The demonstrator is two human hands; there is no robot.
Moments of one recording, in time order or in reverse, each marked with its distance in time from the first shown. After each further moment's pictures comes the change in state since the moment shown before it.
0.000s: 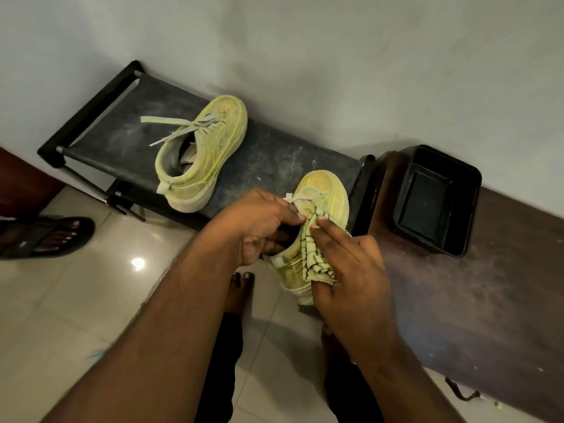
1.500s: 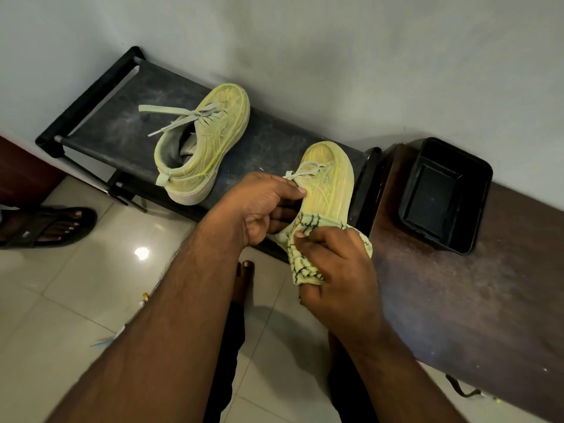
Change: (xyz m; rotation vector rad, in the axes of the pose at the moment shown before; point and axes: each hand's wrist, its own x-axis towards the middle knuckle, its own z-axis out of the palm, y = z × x) left_hand 0.022 0.003 -0.004 -0.151 0.016 0.034; right_hand 0.006 0.001 0.014 0.090 -0.009 -0.122
